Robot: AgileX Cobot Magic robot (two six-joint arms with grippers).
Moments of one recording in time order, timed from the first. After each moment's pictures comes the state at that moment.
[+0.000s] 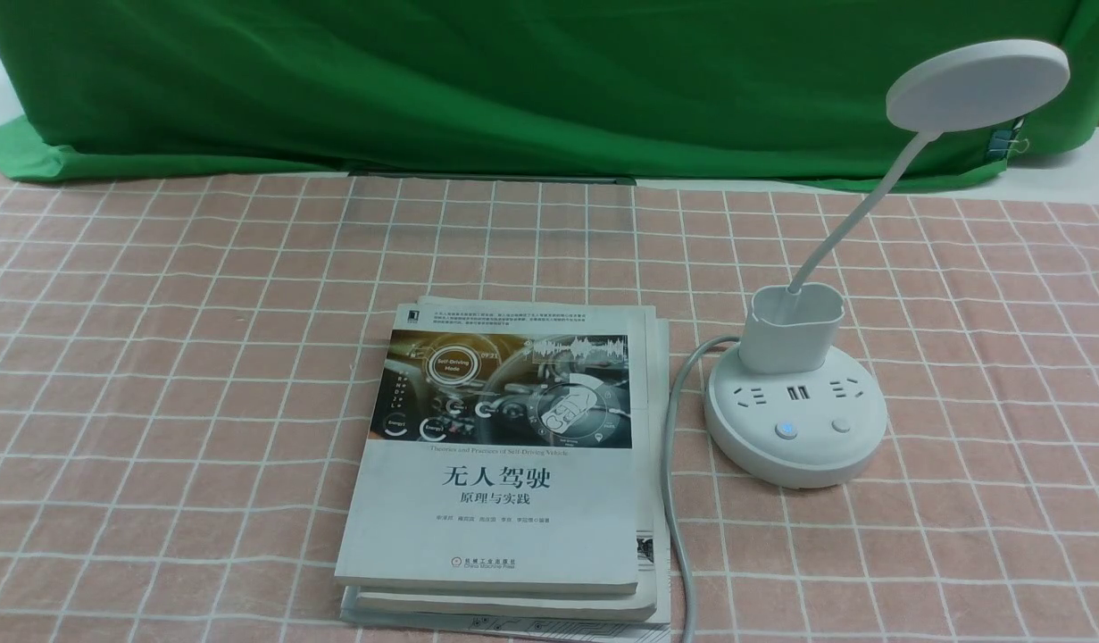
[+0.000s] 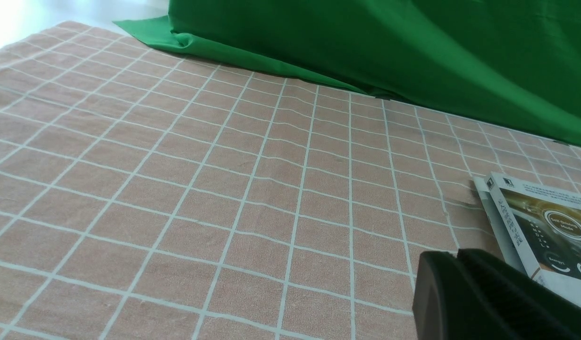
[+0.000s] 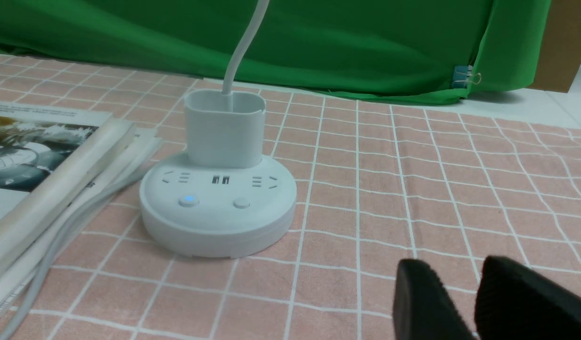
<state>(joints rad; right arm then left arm) 0.06 0.00 0.01 0.19 0.23 -0.28 0.06 0.00 0.01 0.04 0.24 -0.21</state>
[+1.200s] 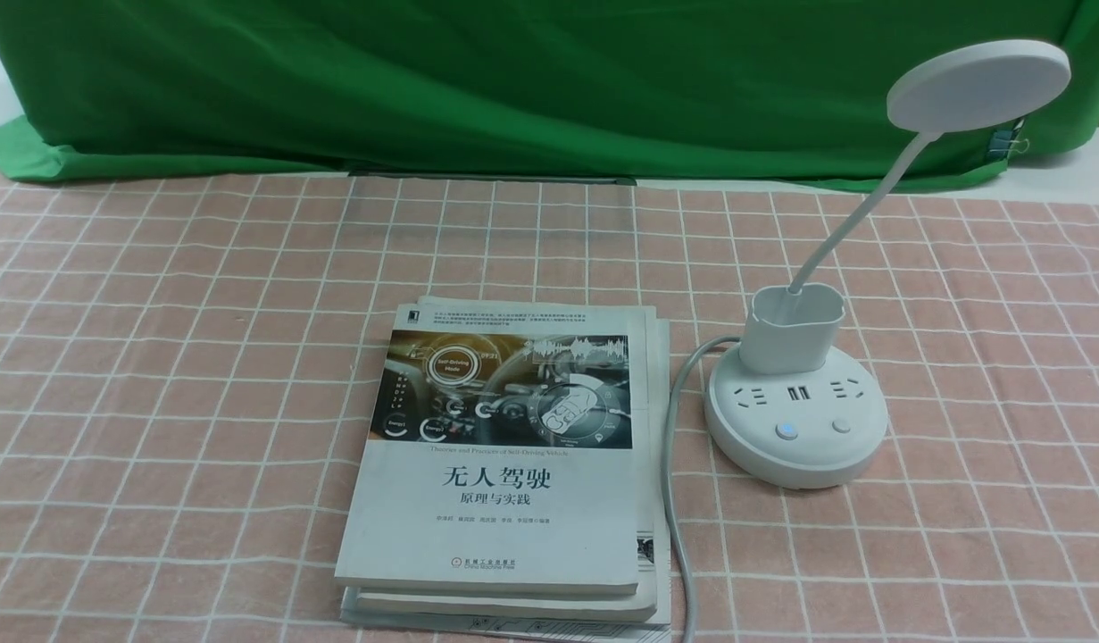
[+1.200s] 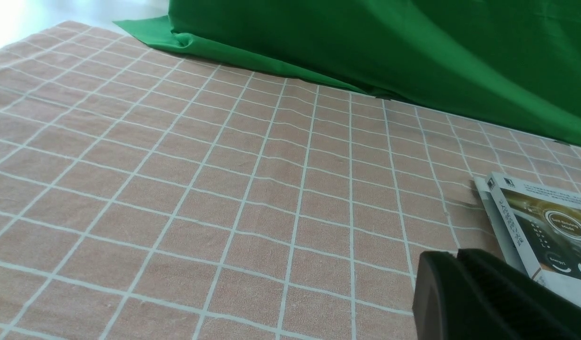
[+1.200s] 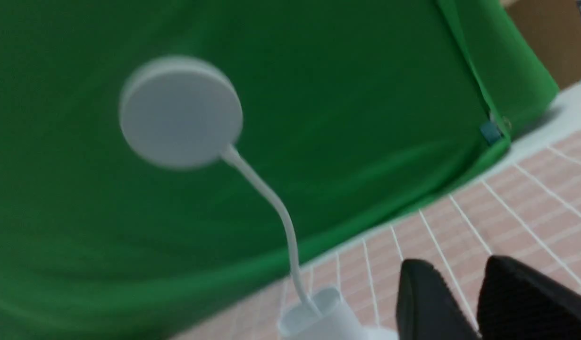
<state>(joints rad) 0.06 0.00 0.01 0.33 -0.07 0.23 0.06 0.00 0.01 0.04 0.24 -0.21</state>
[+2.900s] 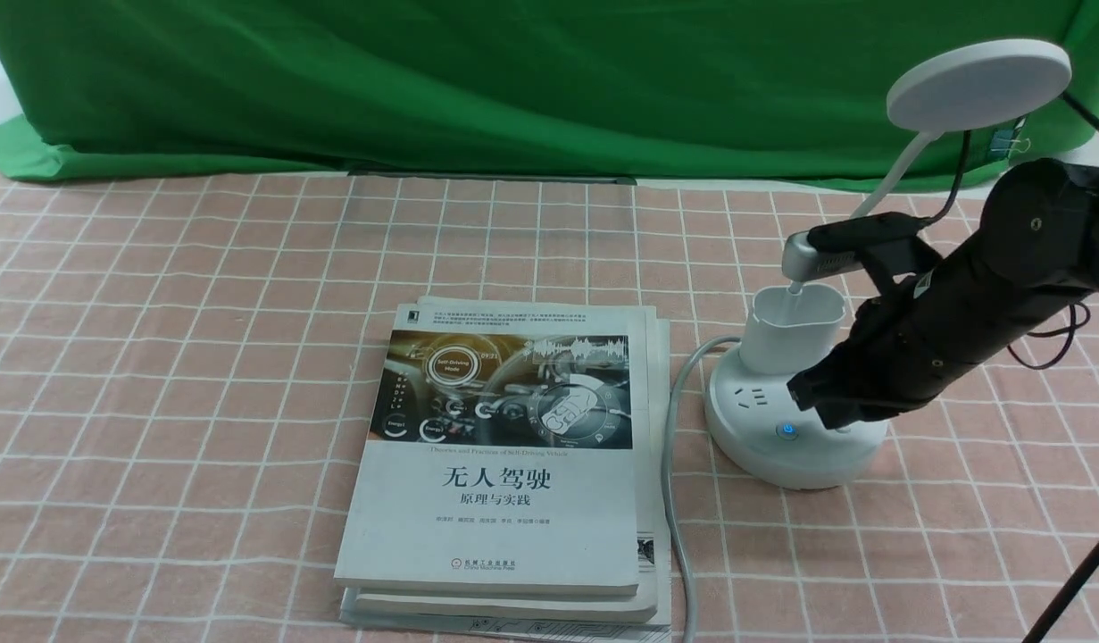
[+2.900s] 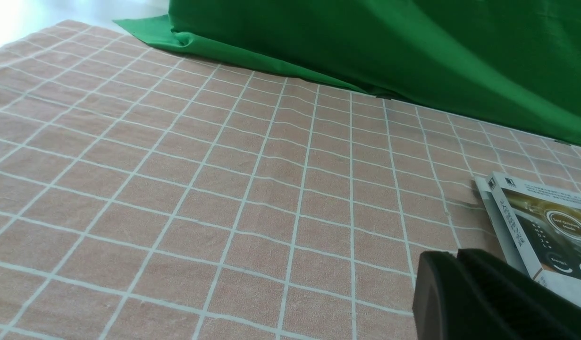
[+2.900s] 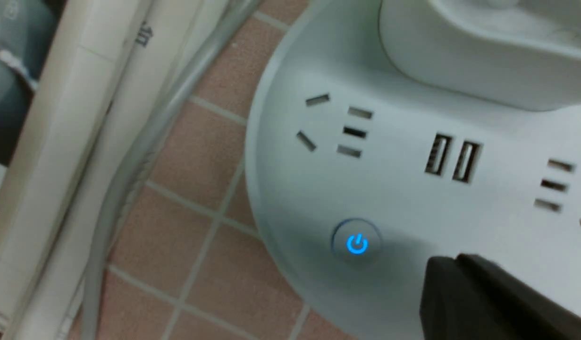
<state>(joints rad) 0.27 1.80 -1.17 0.21 0.70 -0.29 0.06 0.00 0.01 0.04 0.24 -0.21</state>
